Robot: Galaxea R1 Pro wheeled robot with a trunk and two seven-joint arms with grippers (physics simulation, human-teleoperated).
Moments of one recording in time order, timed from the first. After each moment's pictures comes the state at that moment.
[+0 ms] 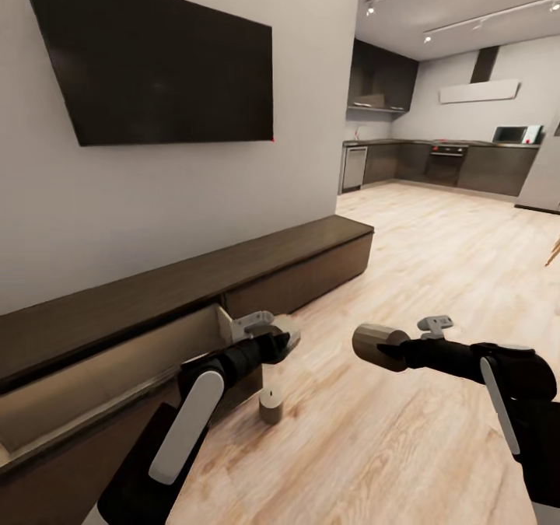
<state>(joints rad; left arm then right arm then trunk) -0.47 -0.10 -0.42 -1.61 0.90 0.71 0.62 -0.45 -0.25 -0.17 -1.62 0.05 1.05 0.72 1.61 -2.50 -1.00</state>
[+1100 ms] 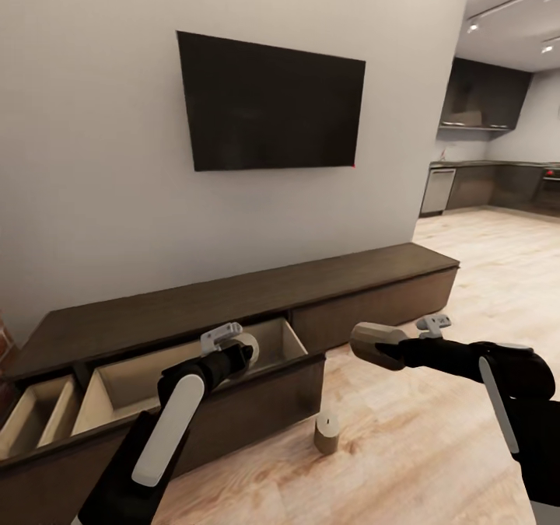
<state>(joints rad) -0.42 -0.07 -0.32 -1.59 0.89 0.73 0.81 -0.45 -0.24 -0.16 -1.62 0.04 1.05 0.72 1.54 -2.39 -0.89</state>
